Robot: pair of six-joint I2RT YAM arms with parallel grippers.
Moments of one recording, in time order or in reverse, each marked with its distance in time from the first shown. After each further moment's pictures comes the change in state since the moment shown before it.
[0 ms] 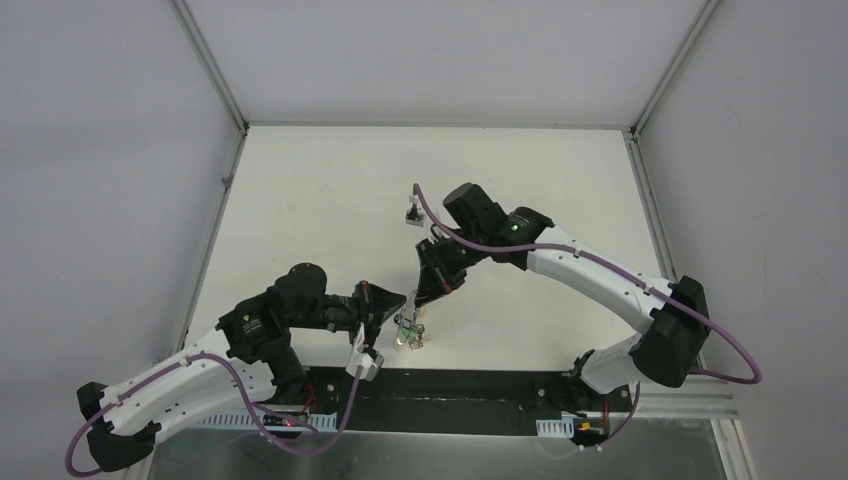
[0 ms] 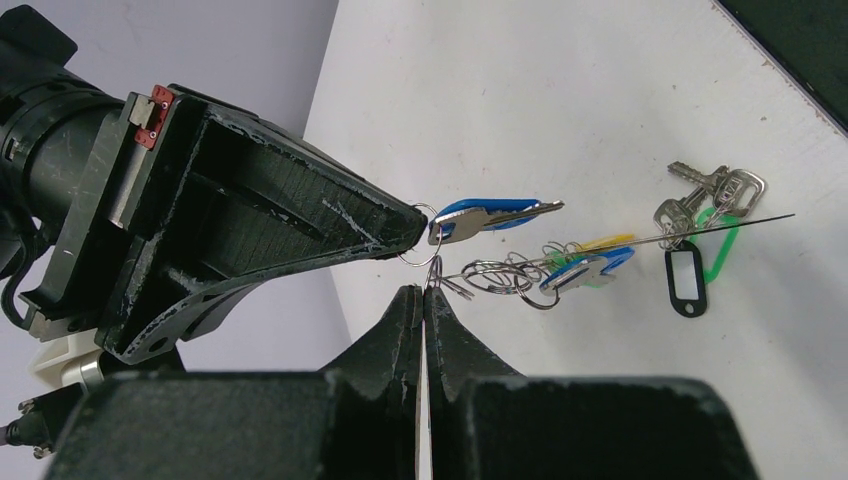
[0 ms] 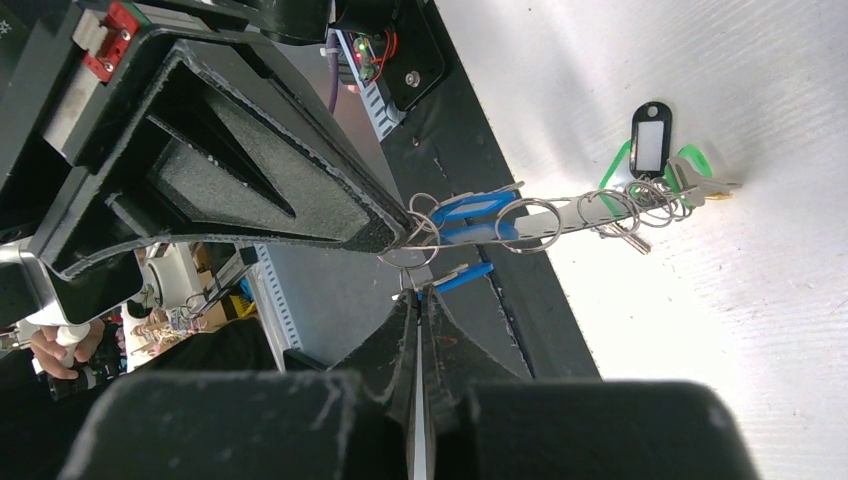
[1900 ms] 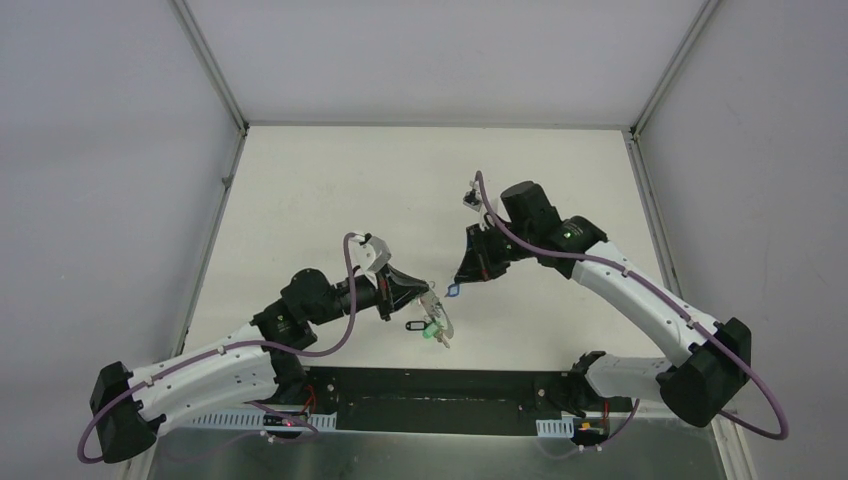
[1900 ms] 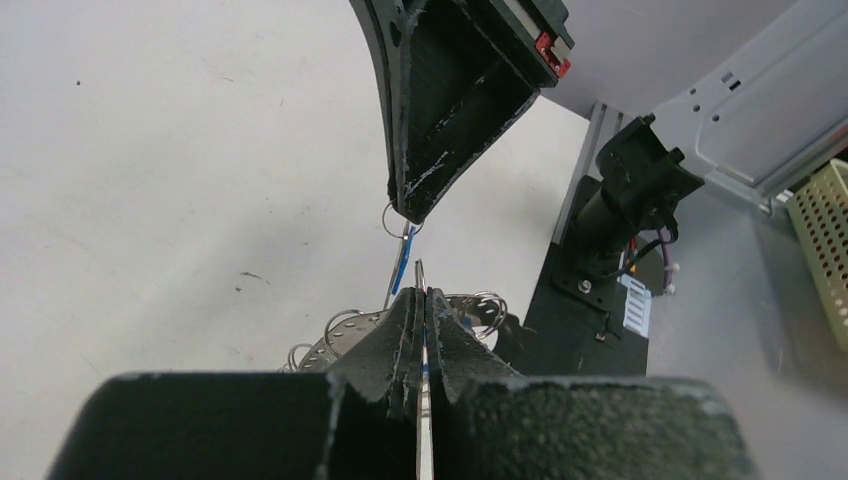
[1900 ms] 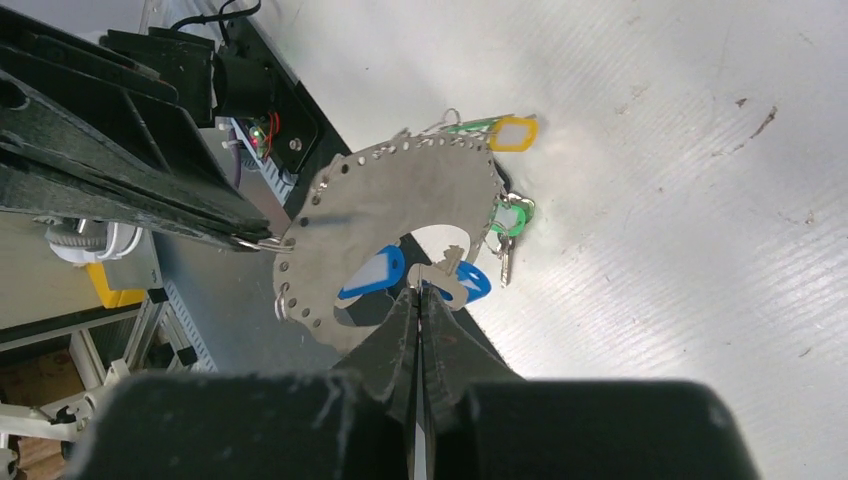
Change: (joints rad) left arm 0.000 0.113 -0.167 0.648 -0.267 -1.632; right arm -0.206 -0.227 -0.184 0.018 0.139 -0.023
